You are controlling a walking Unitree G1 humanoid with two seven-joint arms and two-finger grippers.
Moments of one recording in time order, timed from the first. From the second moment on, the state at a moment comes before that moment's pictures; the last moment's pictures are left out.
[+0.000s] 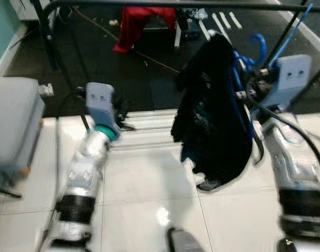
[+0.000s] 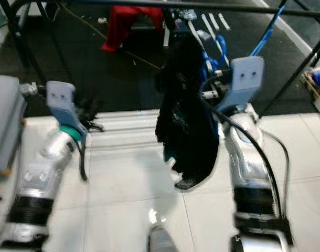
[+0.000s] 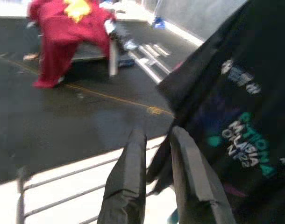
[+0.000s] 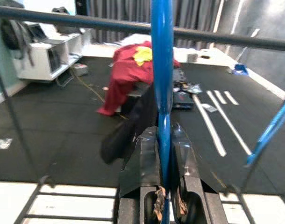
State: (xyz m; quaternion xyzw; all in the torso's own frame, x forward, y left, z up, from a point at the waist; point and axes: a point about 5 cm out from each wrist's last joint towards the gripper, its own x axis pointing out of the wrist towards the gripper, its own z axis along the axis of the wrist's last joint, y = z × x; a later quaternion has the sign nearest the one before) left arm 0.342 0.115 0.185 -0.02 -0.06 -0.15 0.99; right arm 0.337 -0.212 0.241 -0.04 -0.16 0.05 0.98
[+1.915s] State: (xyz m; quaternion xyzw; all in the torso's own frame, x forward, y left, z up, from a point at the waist) left arm 0.326 0.109 0.197 0.00 -0.08 -0.23 0.97; right arm 0.371 -0.243 0.266 -0.02 -0.13 0.02 0.99
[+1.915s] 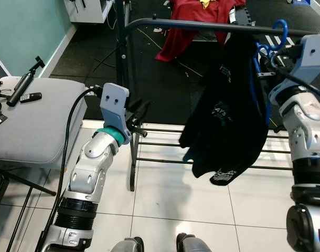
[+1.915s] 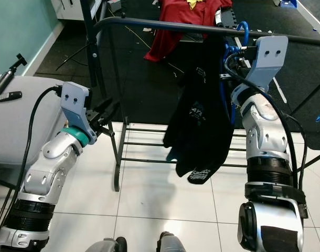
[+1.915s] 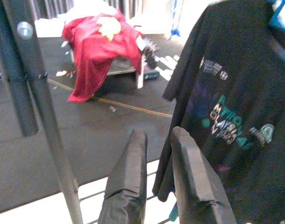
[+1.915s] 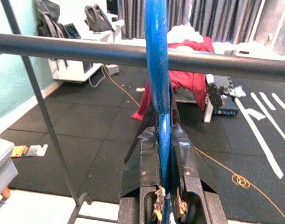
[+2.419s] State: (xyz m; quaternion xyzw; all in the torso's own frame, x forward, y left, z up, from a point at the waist) left arm 0.306 0.113 0.205 -0.01 -0.11 -0.25 0.96; right arm 0.392 -0.256 0.285 0.00 -0.12 0.02 0.99
